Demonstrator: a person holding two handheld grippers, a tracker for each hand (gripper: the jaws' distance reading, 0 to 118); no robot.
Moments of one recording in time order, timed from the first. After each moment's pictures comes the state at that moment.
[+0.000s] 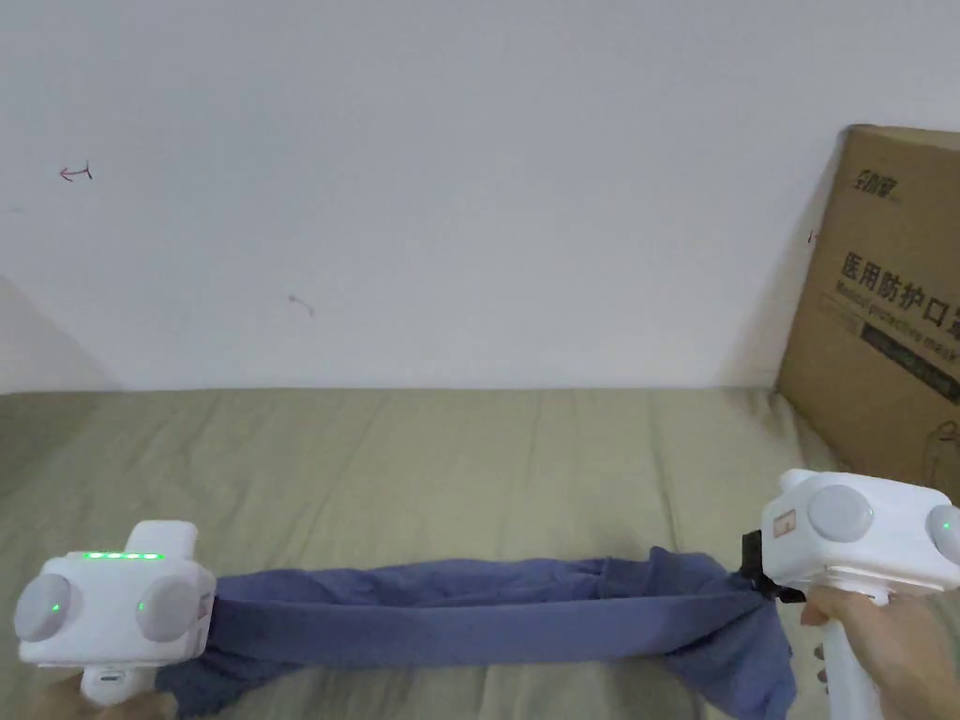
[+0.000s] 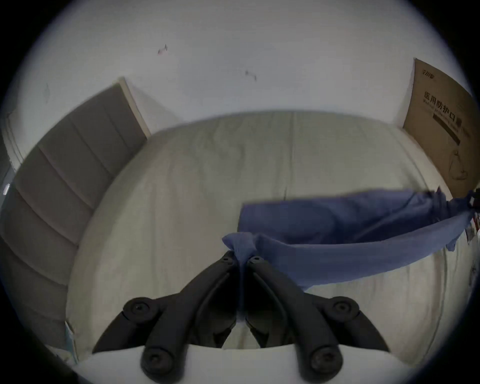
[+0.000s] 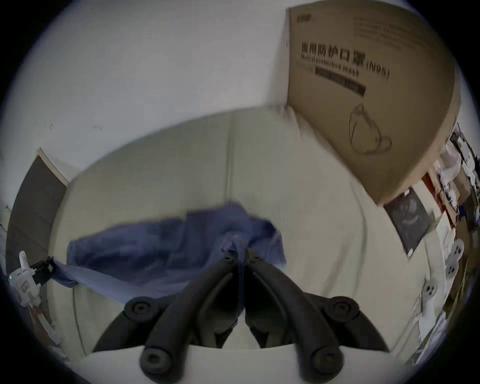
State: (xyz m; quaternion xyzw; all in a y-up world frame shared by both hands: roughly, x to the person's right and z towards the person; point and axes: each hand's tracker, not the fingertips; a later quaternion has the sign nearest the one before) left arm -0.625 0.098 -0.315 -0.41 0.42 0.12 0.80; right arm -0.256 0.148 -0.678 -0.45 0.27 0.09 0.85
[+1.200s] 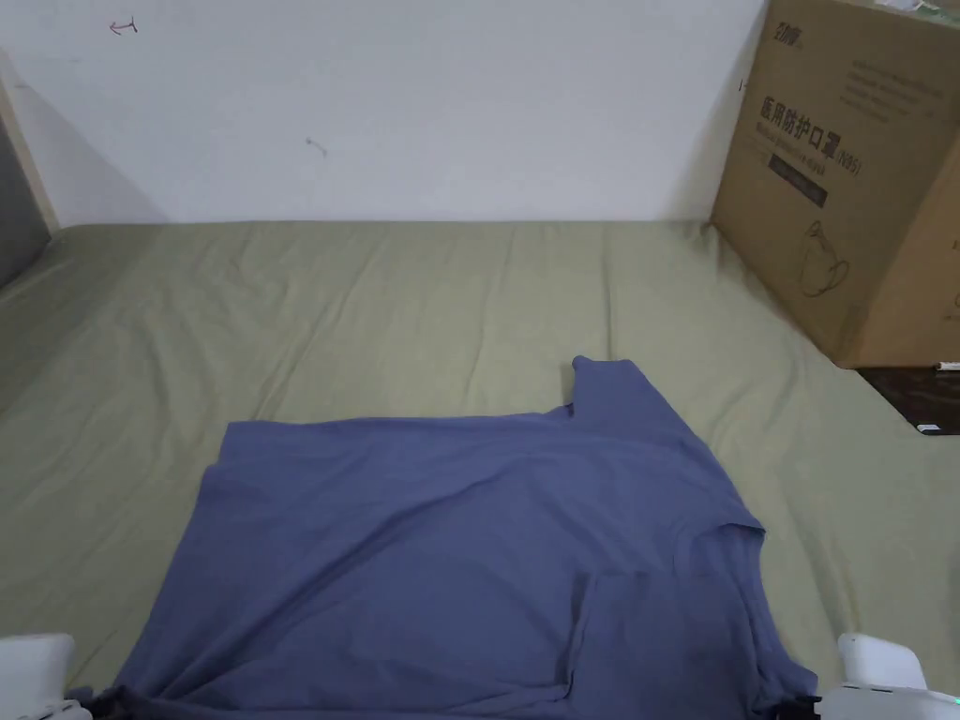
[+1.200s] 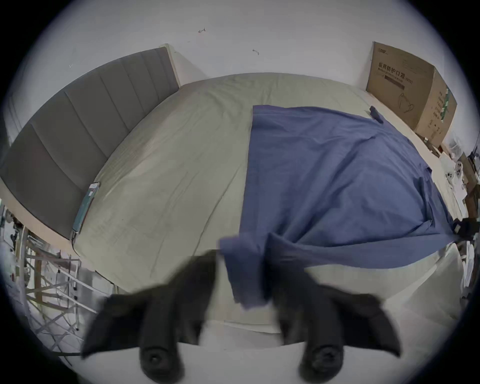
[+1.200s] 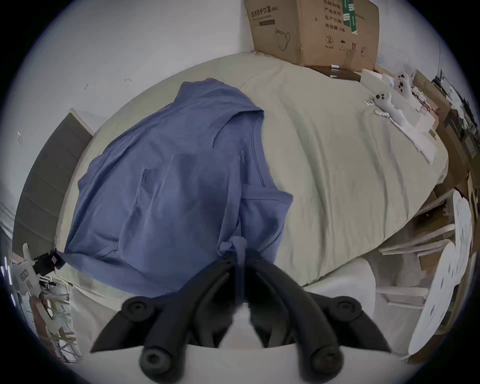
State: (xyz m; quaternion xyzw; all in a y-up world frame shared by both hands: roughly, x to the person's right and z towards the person) left arm -0.315 0.097 0.064 -0.43 0.40 0.14 0.79; right arm 0.087 0.081 -0.311 -0.51 0.27 0.06 0.81
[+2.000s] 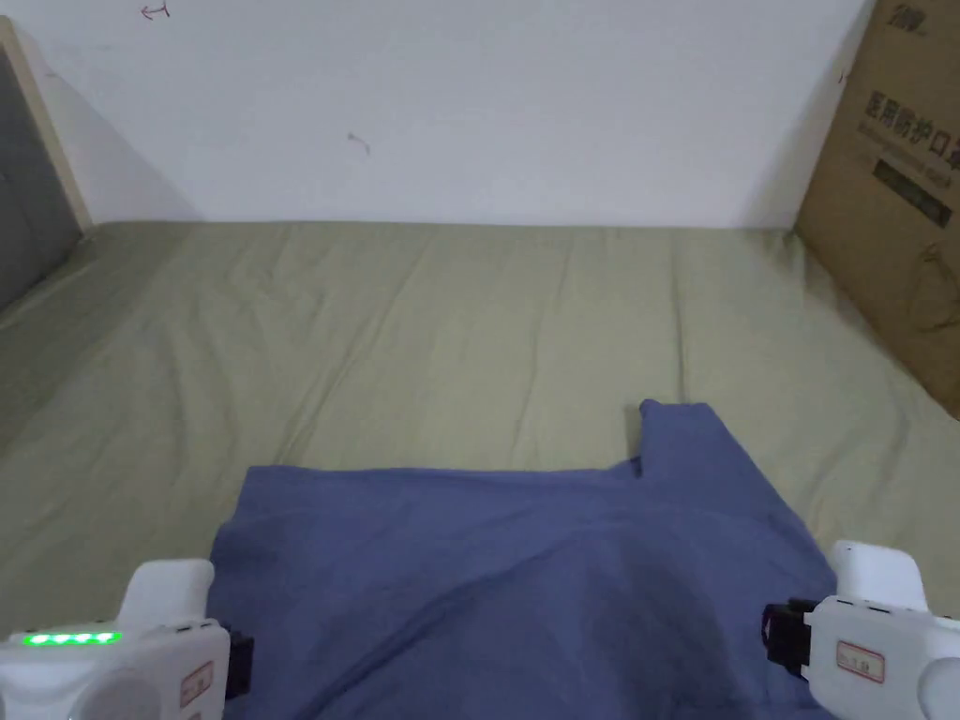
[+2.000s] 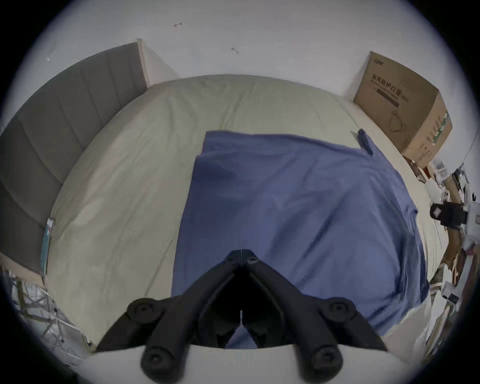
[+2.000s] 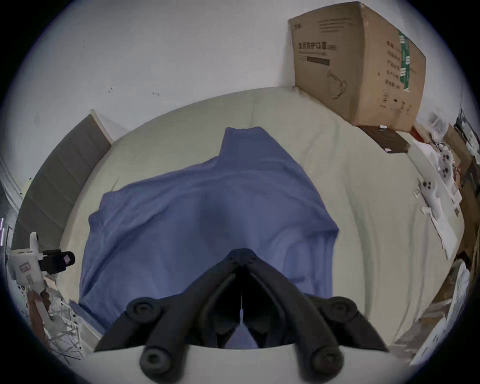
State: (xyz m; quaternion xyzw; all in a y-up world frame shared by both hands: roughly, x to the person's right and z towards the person) left arm -0.399 0.112 -0.084 -0.42 0.34 0.20 0.82; right arm -0.068 0.122 -0.410 -0.43 0.35 0.07 0.83
